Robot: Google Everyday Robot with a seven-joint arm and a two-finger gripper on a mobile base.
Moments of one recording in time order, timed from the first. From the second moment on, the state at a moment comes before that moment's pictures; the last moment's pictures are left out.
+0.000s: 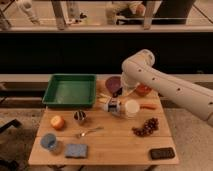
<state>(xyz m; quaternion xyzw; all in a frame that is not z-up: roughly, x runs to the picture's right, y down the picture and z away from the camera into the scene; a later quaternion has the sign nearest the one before) 0.109 -0.010 0.756 -0.17 -0.05 -0.04 0.98</state>
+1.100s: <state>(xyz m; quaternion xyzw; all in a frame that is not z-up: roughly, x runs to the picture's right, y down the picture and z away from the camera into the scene) 0.224 -0.112 0.679 -0.08 0.04 0.00 1.00</state>
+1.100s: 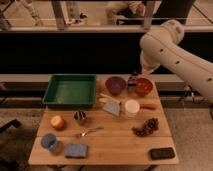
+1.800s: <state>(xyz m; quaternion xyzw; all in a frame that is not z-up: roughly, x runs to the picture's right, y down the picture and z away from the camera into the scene) 0.299 -0.134 0.747 -0.05 0.06 0.01 1.00</state>
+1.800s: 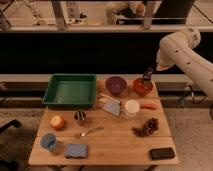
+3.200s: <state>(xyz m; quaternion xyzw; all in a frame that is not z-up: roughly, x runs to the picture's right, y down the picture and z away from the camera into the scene) 0.296 -0.101 0.830 -0.06 0.03 0.00 1.00</state>
